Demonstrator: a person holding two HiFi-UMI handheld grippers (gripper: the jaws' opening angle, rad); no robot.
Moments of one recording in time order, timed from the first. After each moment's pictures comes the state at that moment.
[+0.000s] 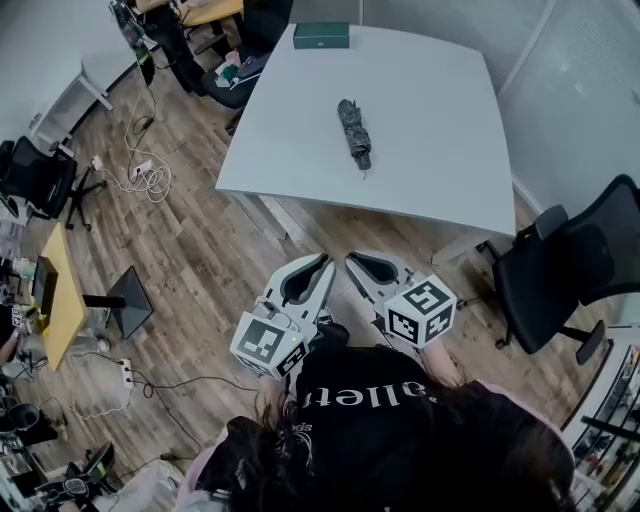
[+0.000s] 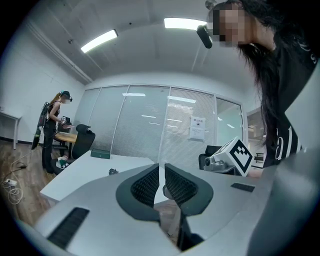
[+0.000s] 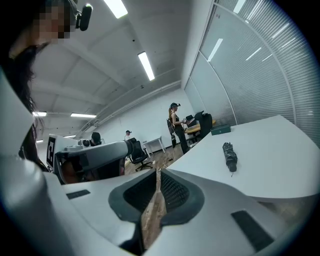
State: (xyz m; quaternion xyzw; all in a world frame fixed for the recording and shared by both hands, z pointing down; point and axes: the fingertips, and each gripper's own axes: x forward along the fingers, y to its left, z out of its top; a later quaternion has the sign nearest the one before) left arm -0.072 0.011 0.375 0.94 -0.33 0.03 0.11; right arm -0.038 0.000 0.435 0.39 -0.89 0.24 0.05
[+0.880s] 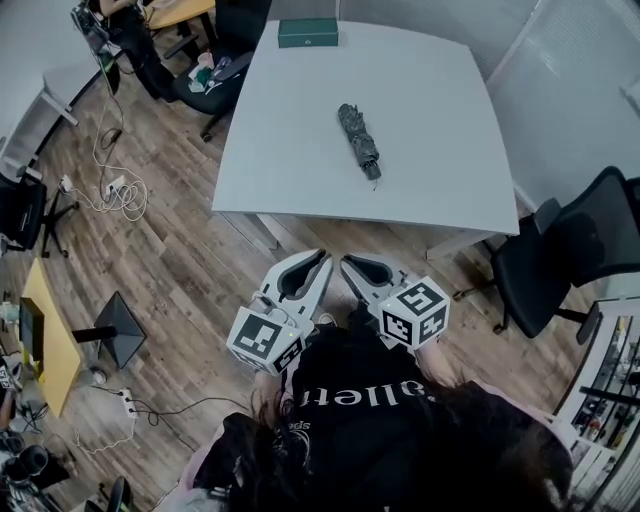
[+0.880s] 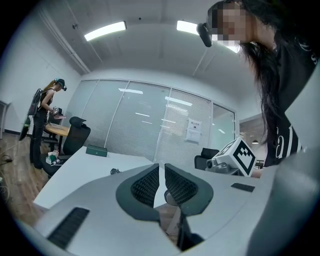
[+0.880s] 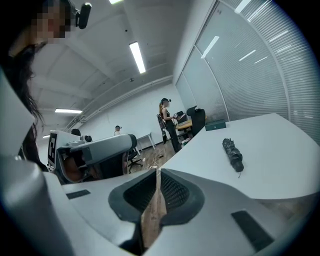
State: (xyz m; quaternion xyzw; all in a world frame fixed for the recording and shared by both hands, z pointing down) left arm -0.135 -0.077 0.395 0.95 -0.26 0.02 0.14; right arm -0.104 -0.073 0.459 0.44 -0.85 0.27 0.08
